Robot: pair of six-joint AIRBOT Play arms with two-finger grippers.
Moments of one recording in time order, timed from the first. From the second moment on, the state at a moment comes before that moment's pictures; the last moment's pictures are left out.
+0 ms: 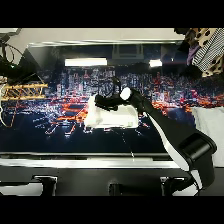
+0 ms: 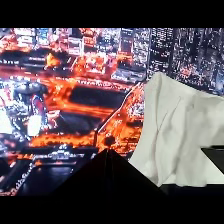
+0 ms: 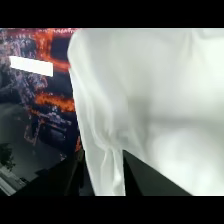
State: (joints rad) left arm 0.12 -1.53 1.89 1.25 -1.53 -1.68; right arm 0.54 -1.77 1.51 -0.79 0.79 1.73
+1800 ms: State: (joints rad) left arm 0.12 -1.53 1.89 1.24 -1.54 -1.68; right arm 0.04 -1.75 1.21 -0.65 1.07 1.28
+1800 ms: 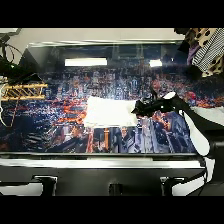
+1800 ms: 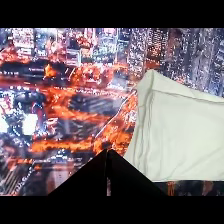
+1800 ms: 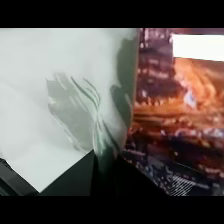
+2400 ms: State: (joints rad) left arm 0.12 -1.53 1.89 1.24 -1.54 -1.68; right arm -0.14 -1.75 1.48 -0.58 1.08 1.45
